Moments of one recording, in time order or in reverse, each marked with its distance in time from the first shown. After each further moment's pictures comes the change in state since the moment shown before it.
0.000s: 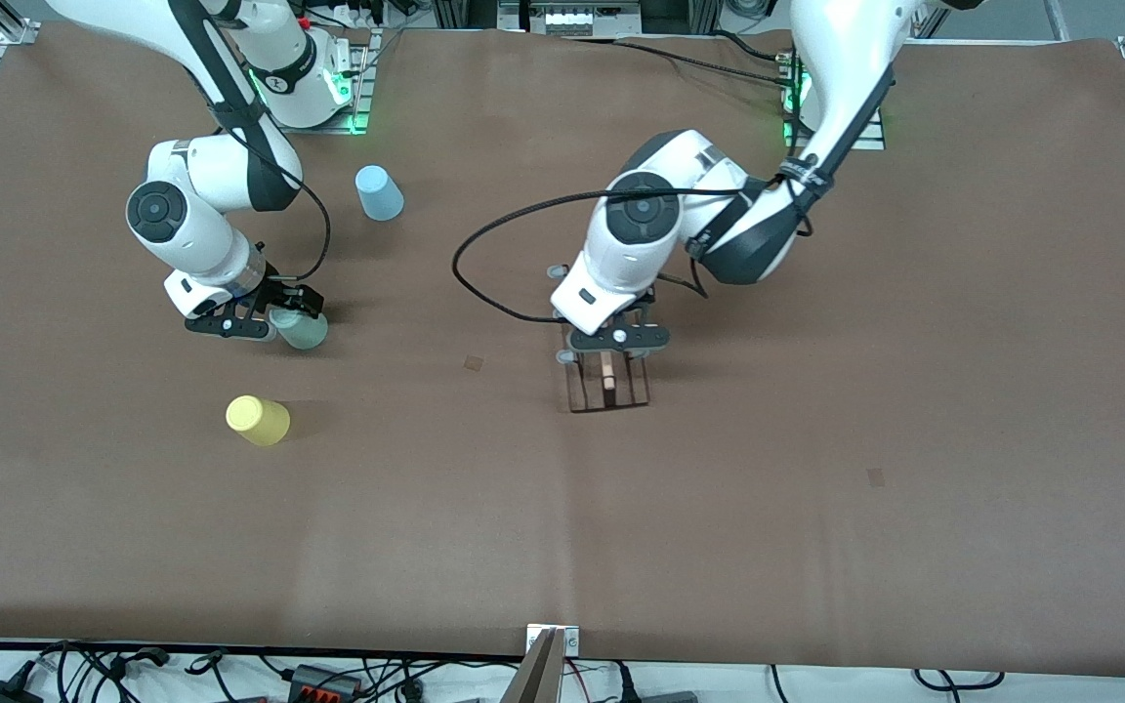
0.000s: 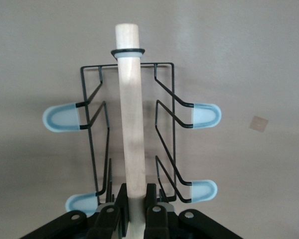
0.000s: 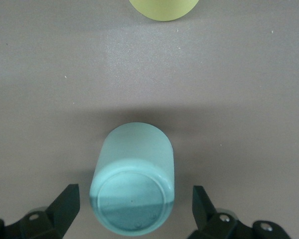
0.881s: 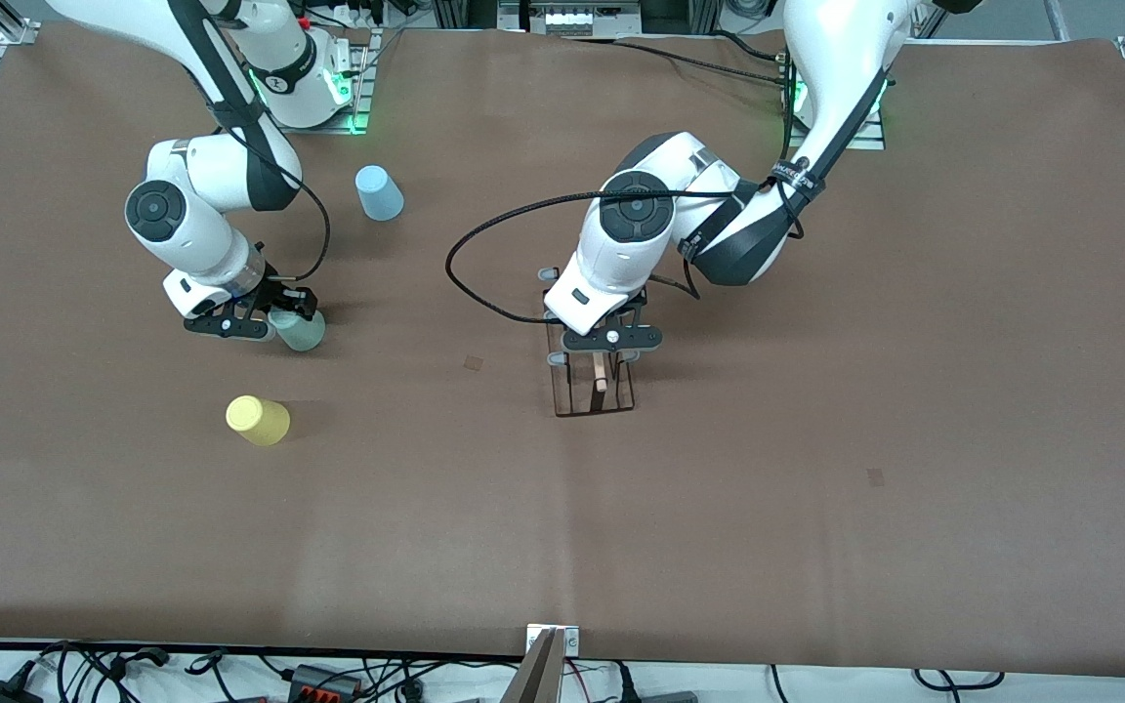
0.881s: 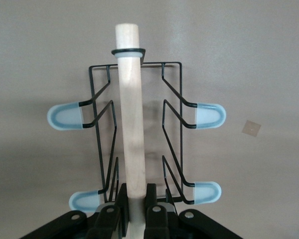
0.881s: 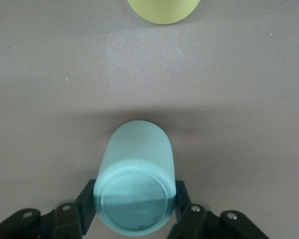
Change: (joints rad) left arm -0.001 0.007 0.003 0.007 0.003 0.019 0.000; right arm 0.000 -0.002 0.000 0.000 0.000 0.003 0.002
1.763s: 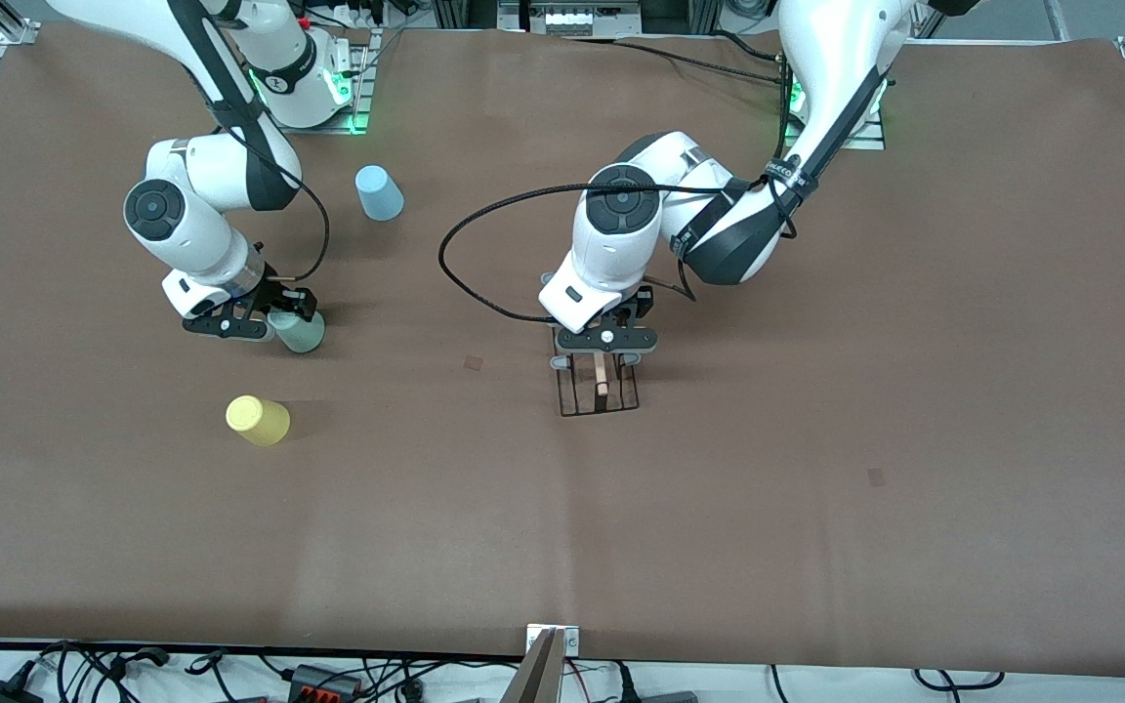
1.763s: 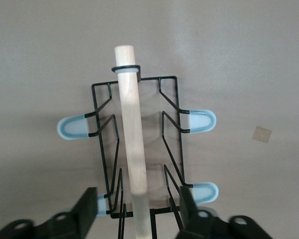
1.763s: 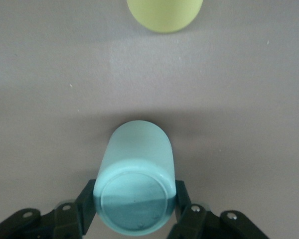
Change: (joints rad) left arm -0.010 0.009 -0.001 0.011 0.085 0.000 0.001; right arm 0.001 -0.012 0.000 0.010 0.000 0.002 0.000
